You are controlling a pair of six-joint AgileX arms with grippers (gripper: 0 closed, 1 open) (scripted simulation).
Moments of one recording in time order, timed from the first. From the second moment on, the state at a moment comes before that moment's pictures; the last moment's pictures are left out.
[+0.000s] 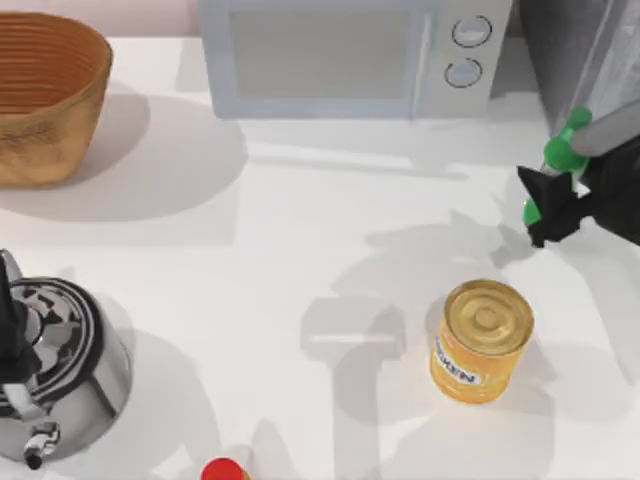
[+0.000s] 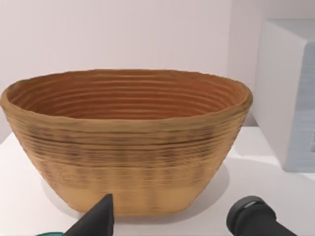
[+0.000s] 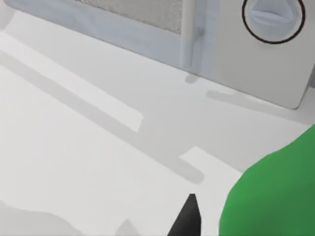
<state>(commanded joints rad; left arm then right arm) 0.00 0.00 0.00 0.00 0.00 0.00 0.10 1.85 0.66 0.78 -0.40 -0.16</state>
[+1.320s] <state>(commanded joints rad) 0.00 0.00 0.00 0.00 0.00 0.00 -0.37 1.84 0.53 0.90 -0.33 -0.12</state>
